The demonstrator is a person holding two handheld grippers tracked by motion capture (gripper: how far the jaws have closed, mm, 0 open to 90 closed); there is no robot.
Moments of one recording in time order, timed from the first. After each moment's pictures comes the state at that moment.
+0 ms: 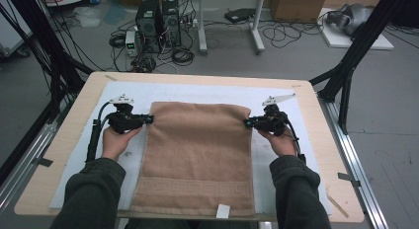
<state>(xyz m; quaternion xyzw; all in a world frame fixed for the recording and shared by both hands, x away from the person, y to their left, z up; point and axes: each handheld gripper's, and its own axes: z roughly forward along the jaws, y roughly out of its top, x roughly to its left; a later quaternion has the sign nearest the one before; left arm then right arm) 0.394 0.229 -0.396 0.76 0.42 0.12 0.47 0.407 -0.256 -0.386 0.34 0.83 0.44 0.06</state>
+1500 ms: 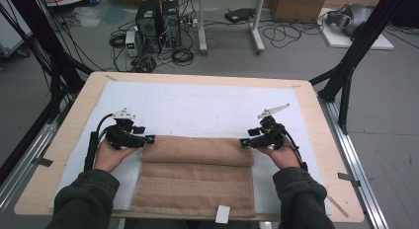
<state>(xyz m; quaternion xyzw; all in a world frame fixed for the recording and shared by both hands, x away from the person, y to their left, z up) 0.367 0.223 -0.417 0.81 0.42 0.10 0.40 0.385 -0.246 -0.407 0.35 0.85 0.39 0.01</state>
